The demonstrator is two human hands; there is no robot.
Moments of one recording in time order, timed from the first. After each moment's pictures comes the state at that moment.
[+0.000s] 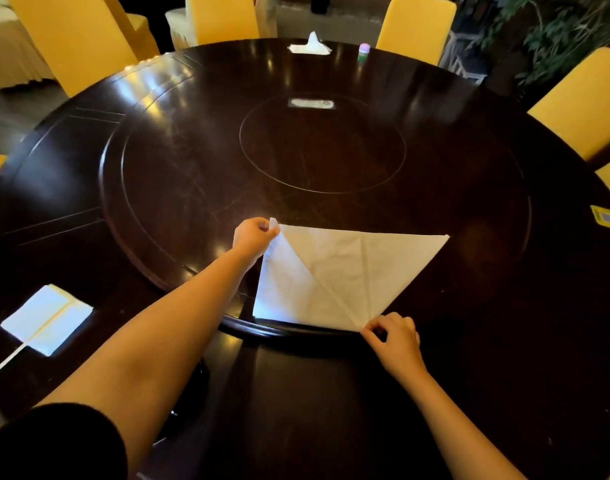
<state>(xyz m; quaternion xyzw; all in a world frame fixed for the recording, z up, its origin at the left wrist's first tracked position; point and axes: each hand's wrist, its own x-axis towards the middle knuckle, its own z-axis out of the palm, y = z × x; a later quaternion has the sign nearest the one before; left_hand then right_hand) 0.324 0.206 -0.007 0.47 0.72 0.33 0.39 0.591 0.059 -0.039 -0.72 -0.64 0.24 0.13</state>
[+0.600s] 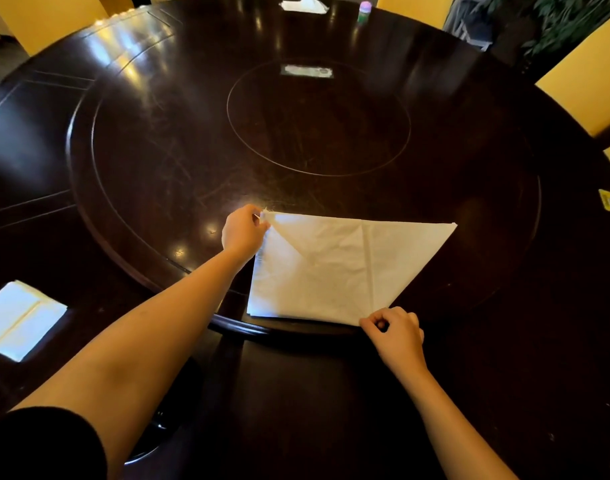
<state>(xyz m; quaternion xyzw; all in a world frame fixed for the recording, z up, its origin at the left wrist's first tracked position) 0.321 0.222 -0.039 0.54 0.75 0.28 0.26 0.576 0.070 -0.035 -0.77 -0.56 0.27 0.16</state>
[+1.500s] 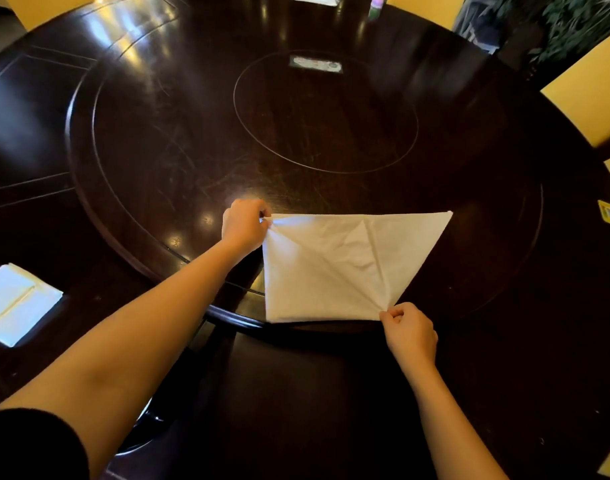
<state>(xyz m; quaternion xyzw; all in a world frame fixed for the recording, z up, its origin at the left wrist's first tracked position) 0.311 0.221 -0.036 0.64 0.71 0.22 0.19 0.578 0.082 -0.023 -0.84 -0.48 0.22 0.12</state>
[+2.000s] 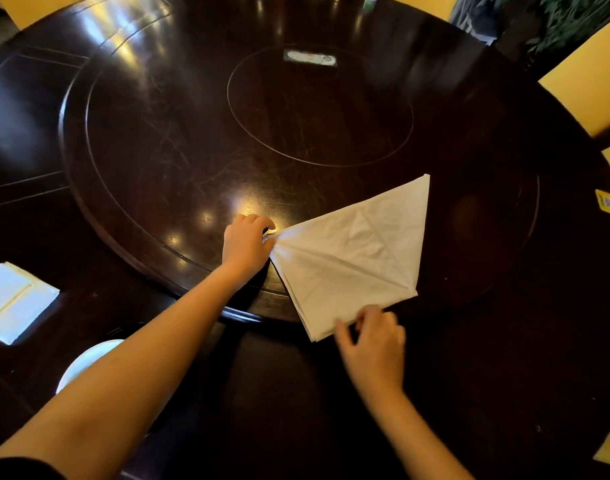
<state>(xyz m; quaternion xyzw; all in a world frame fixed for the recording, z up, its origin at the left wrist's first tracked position) 0.326 0.179 -0.044 0.68 0.68 0.20 0.16 0.537 0.037 -0.031 -0.74 -0.64 0.06 0.19</state>
